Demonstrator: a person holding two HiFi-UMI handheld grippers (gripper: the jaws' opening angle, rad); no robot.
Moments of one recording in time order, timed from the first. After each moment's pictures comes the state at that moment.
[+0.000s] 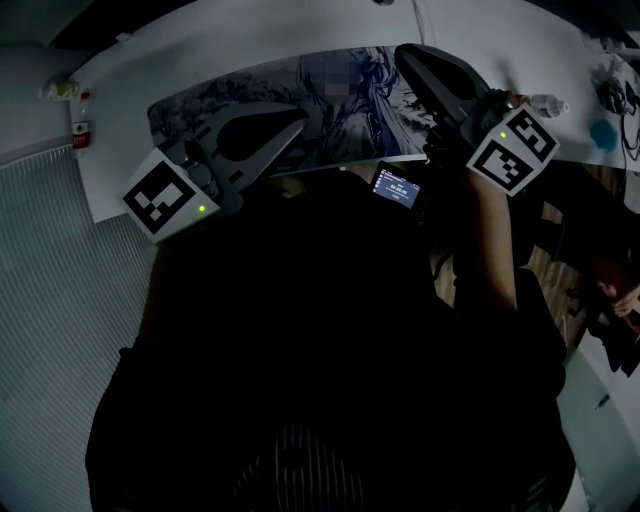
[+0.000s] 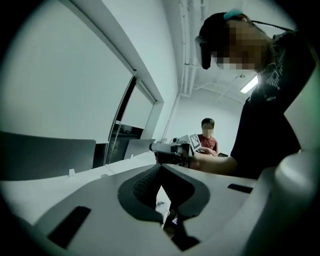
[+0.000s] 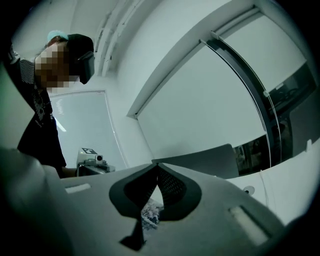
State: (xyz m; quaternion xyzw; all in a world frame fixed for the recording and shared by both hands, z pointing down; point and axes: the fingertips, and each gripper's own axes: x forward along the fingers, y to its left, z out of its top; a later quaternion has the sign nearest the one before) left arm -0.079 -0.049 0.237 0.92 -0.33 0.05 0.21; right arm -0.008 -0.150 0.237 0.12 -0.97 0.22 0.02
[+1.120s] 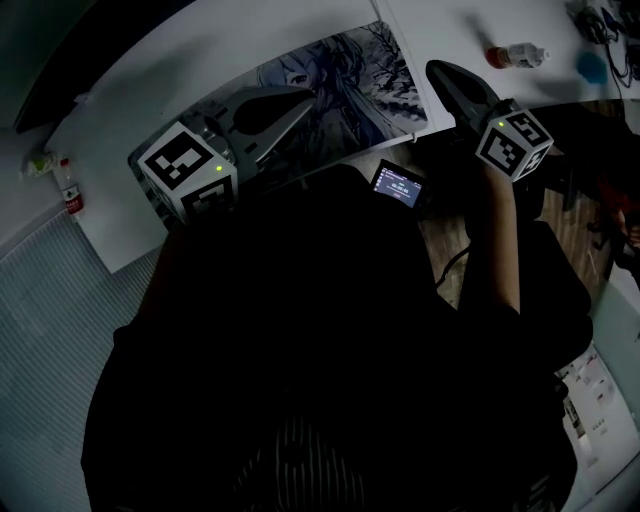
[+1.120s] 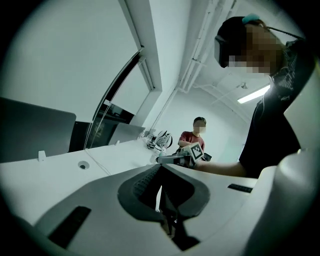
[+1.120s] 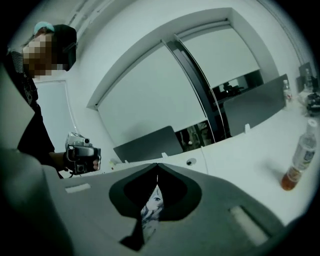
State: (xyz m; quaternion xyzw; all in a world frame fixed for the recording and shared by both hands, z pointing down) left arm -0.033 -0.102 0.293 0.93 -0.23 0.06 0.28; right arm 0.122 -0.174 0.347 0.32 -0.90 0.28 0.09
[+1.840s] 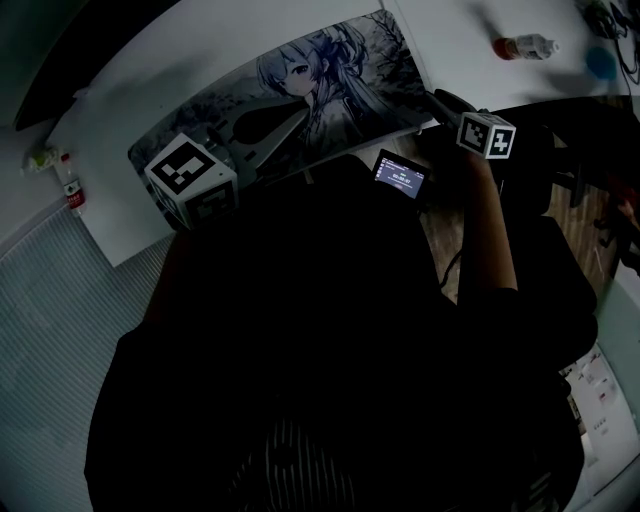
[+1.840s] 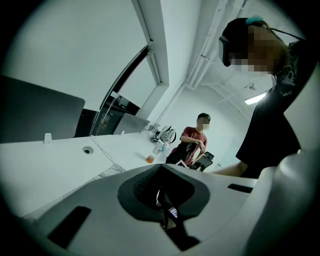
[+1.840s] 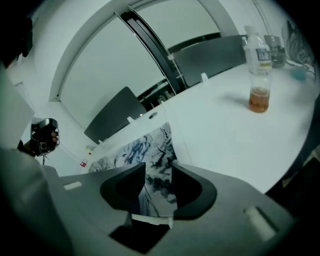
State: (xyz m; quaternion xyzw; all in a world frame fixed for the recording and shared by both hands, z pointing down) left arm -0.033 -0.083 0.320 0.91 -0.25 0.07 0.32; right arm 0.206 -0.137 0.546 0.39 -0.79 0.44 0.19
